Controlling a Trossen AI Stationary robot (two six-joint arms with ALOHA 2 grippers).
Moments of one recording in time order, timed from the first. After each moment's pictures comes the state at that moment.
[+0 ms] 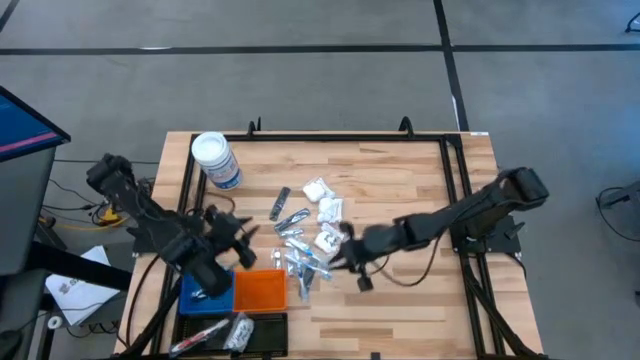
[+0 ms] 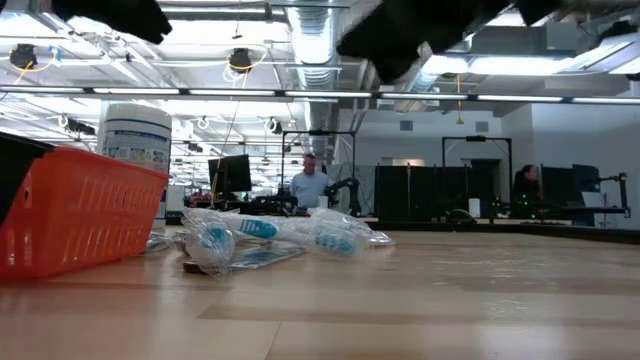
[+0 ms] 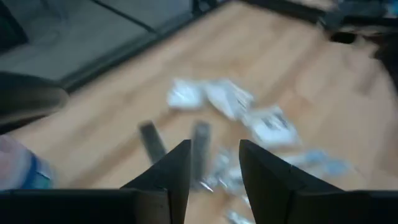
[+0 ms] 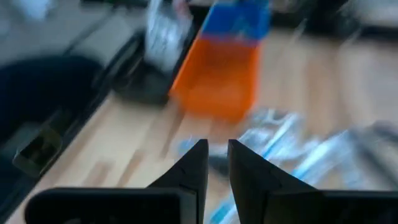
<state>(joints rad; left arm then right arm) -0.72 1.27 1.05 -1.15 -1.09 -1.34 0.29 1.57 0.91 0.20 0.01 0.02</state>
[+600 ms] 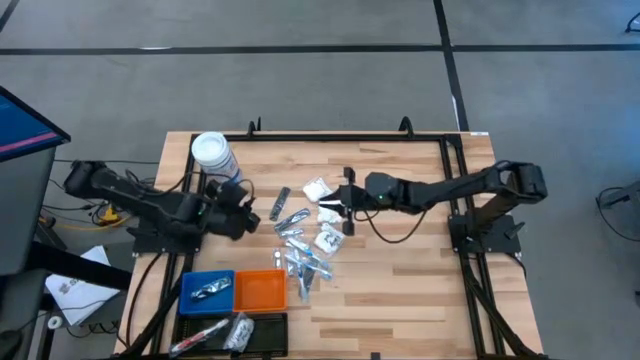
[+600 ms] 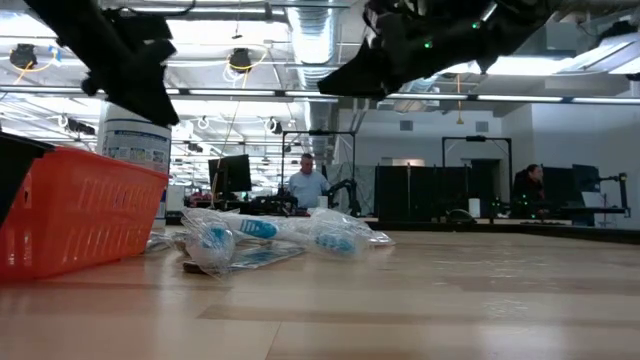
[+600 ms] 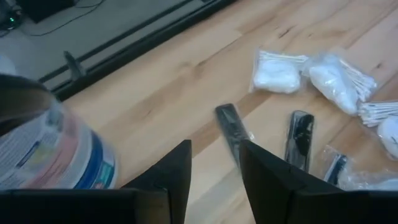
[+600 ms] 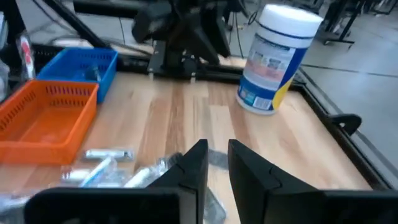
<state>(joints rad) -0.26 1.01 0.67 -0.76 -0.88 -0.88 -0.06 1.55 0.83 0.44 0.02 -0.13</state>
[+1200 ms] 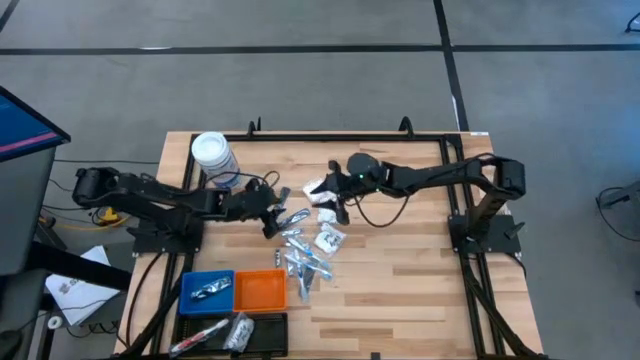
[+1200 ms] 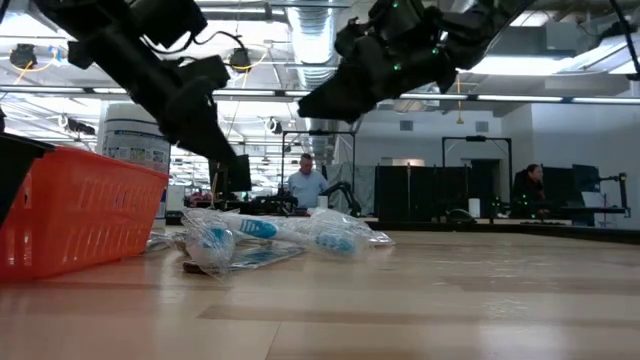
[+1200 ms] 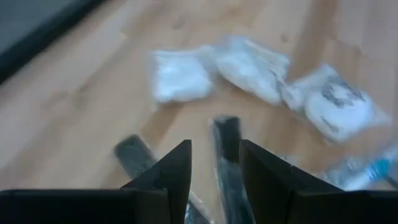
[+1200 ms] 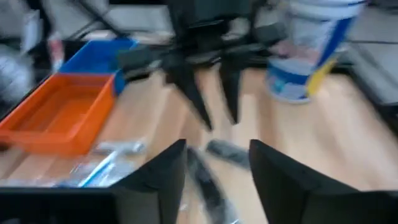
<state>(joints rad) 0.01 1.21 0.52 -0.03 -0.36 -0.25 -0.19 1.70 0.99 0.31 -0.31 -0.14</state>
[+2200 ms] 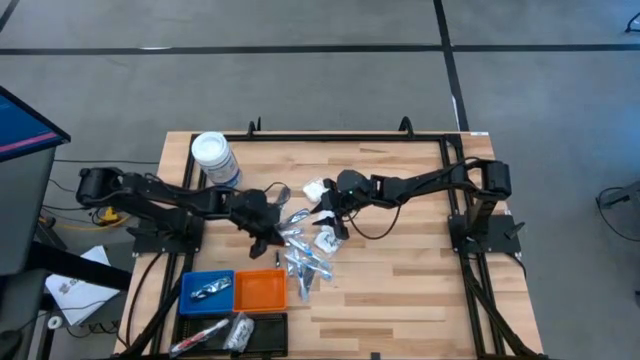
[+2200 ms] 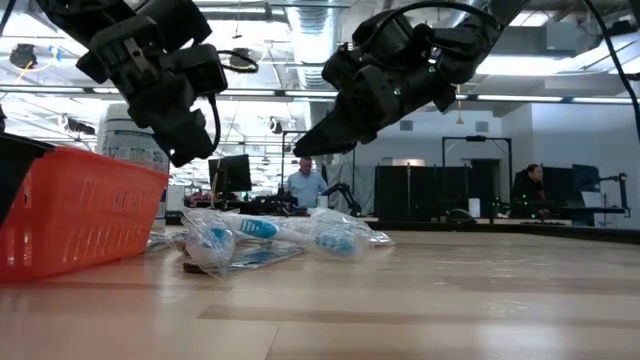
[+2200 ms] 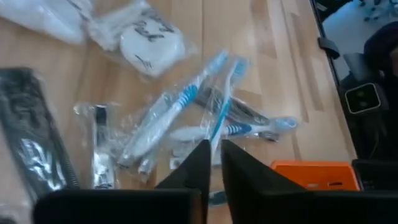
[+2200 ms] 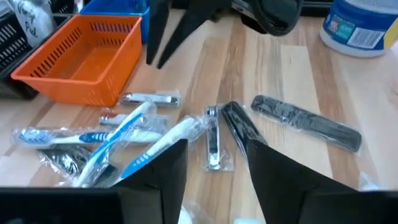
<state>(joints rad) 0.04 1.25 0.52 -0.02 0.33 -0.27 -0.13 1.81 1.00 0.26 -0.31 -0.15</state>
